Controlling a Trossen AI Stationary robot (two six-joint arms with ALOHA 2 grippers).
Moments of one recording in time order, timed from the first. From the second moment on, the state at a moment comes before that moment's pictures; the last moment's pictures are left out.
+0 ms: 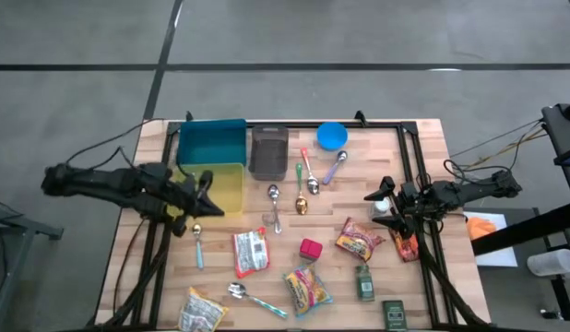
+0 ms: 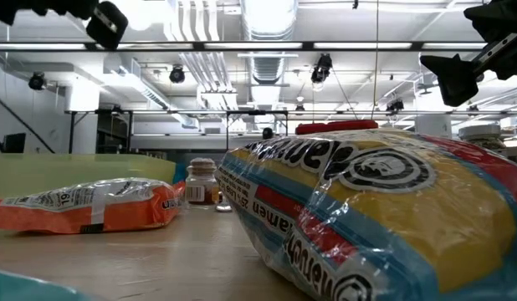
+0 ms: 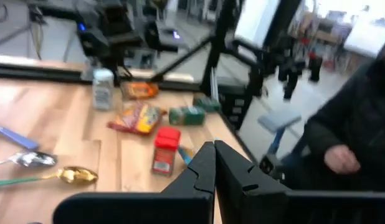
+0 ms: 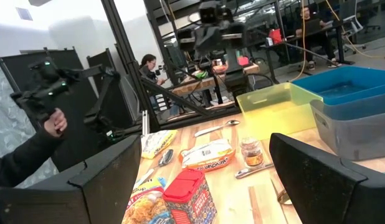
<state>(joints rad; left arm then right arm) -0.16 0.58 0.53 -0.16 0.20 -0.18 0.27 0.02 0.01 0.11 0.13 0.34</state>
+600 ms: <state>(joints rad) -0.92 1.06 0.98 -0.55 -0.54 -0.46 0.27 0.02 0.01 0.11 0.13 0.34</state>
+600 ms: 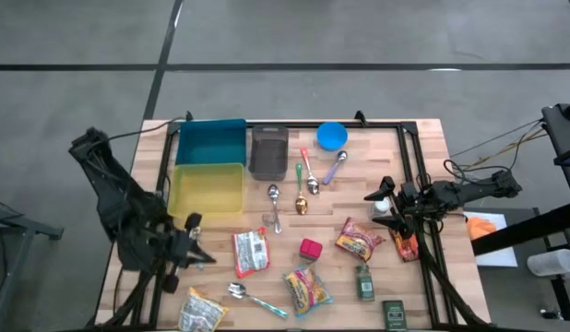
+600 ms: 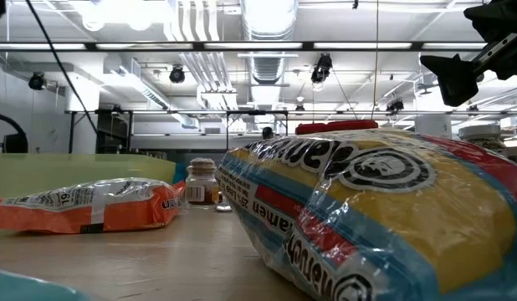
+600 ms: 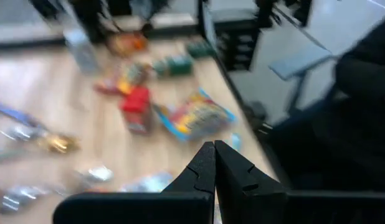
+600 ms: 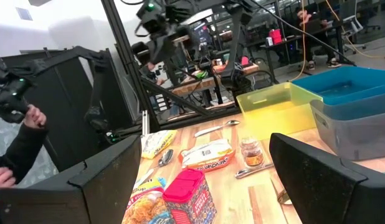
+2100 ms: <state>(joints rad) -0.97 1.40 1.14 -1.01 -0.22 -2.34 0.27 0.02 0.01 0.11 0.13 0.34</state>
